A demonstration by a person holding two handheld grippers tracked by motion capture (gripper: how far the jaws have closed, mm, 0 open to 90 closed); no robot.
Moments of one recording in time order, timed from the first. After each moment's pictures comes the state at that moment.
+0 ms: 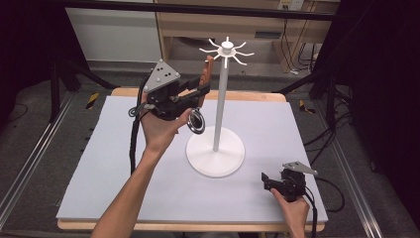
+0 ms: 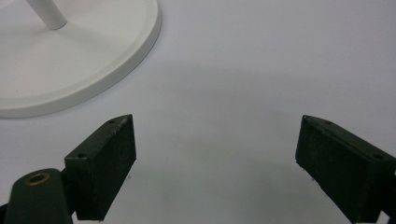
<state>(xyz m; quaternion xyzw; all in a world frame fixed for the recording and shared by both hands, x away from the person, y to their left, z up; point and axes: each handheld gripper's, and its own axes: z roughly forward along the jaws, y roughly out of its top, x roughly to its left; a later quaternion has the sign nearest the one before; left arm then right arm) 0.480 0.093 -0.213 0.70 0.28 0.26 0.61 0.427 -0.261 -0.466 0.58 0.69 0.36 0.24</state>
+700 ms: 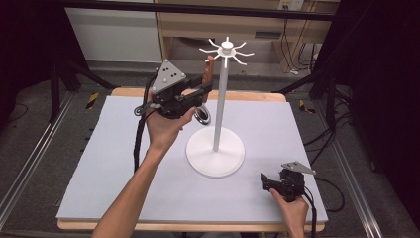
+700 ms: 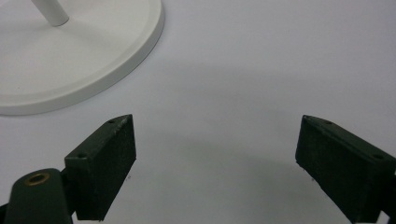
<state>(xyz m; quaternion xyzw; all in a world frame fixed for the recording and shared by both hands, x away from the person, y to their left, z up) 0.489 0.086 -0.218 0.70 0.28 0.27 0.60 0.427 -0.258 -0.467 0.57 0.70 0.35 0.24</state>
